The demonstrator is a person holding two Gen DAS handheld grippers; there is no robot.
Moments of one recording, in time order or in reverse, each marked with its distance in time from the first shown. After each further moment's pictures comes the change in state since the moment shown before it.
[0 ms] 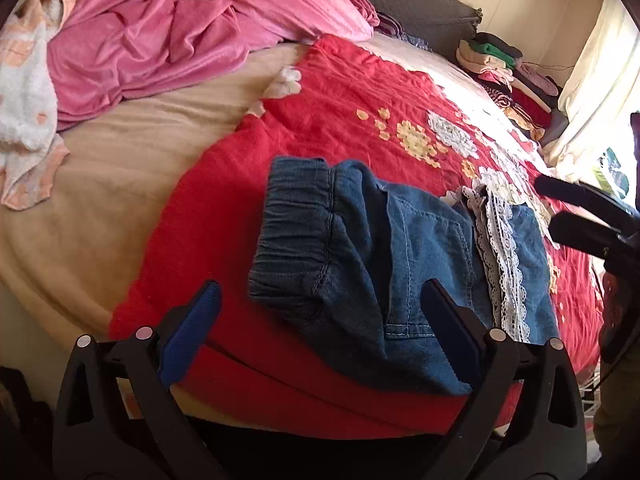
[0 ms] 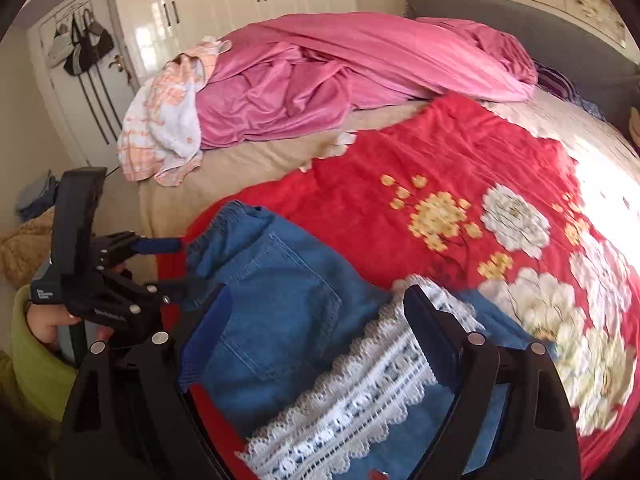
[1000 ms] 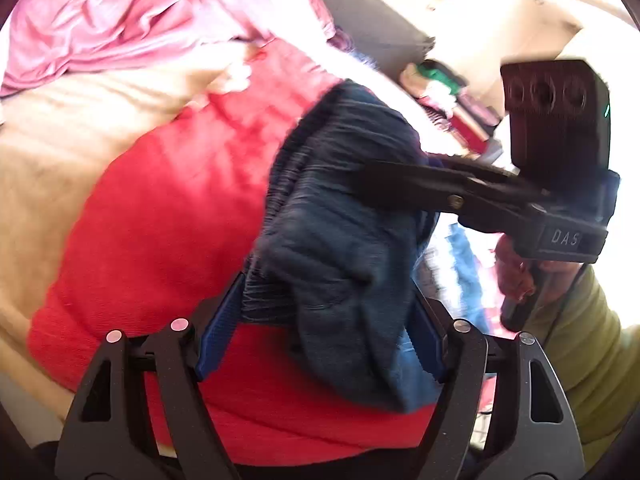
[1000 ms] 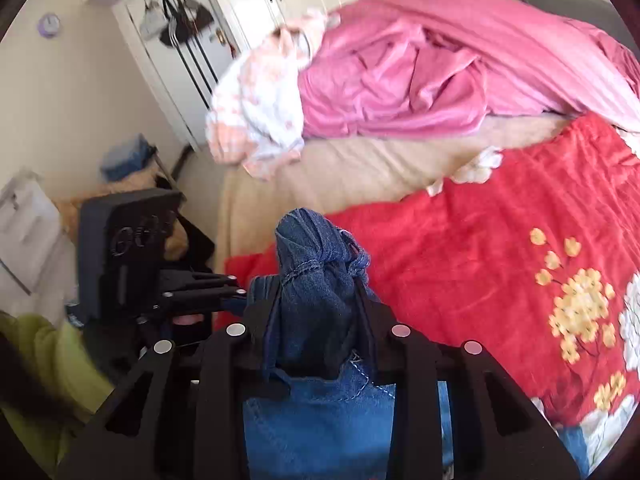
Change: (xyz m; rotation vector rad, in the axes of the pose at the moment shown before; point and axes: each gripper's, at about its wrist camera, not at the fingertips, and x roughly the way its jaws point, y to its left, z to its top) left arm -0.001 0.001 -0.004 -0.061 -0.070 -0.334; right arm 0.061 0.018 0.039 -0.132 0.023 0.405
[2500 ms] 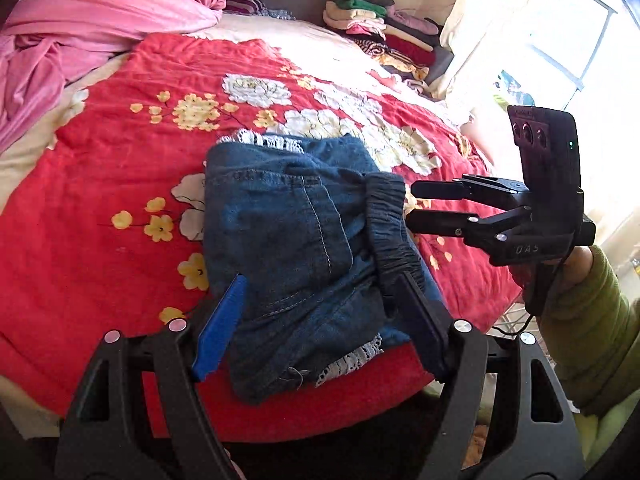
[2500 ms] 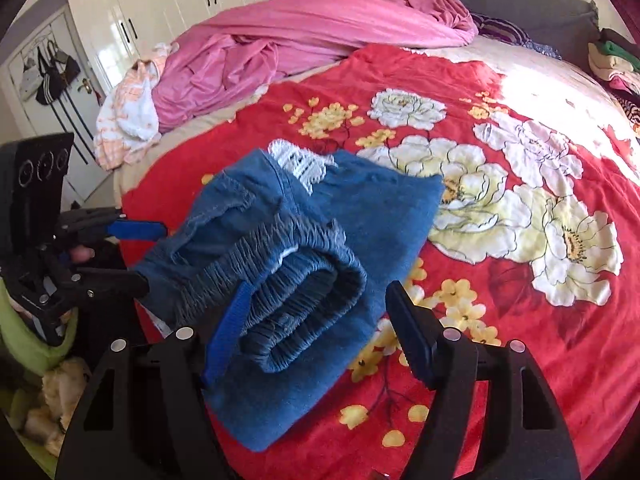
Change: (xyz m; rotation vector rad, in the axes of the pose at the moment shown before) left arm 0.045 -0.139 -0.040 0.325 0.170 0.005; right arm -0.159 -0.022 -0.182 0.323 -0.064 -0.455
